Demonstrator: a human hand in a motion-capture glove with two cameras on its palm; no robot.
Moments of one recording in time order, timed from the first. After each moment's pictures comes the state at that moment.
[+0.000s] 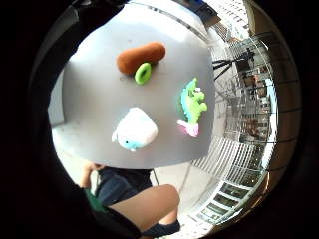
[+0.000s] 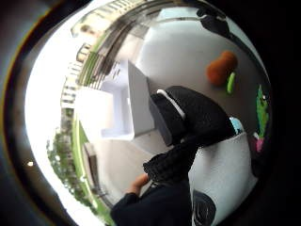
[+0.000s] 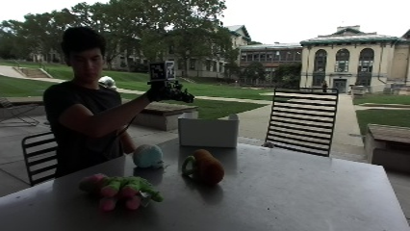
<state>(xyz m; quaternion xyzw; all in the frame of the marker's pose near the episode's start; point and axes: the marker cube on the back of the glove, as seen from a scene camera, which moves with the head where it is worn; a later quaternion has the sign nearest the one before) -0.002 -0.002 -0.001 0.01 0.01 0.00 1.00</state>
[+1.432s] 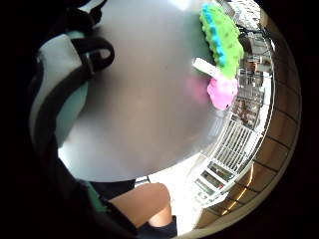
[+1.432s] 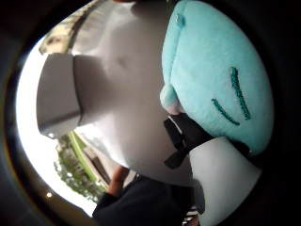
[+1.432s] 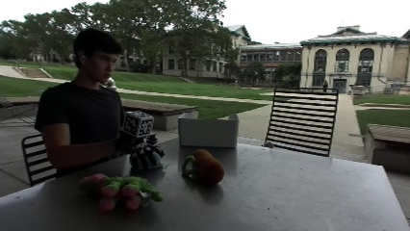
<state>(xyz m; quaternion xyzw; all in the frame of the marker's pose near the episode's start) 0.117 0.112 0.206 -0.17 0.06 0.06 0.98</state>
